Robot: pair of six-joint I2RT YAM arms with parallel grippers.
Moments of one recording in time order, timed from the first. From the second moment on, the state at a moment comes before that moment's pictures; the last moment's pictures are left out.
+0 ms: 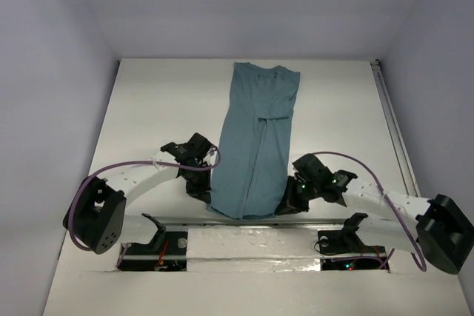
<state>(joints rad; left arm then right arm) -0.61 1.31 0.68 -0.78 0.28 -0.60 0.77 1.09 0.41 -0.36 -0.45 1.09</state>
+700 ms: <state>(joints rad) -0.53 1.65 1.38 -0.73 0.07 -0.57 0.46 1.25 0.88 -0.53 -0.19 0.80</state>
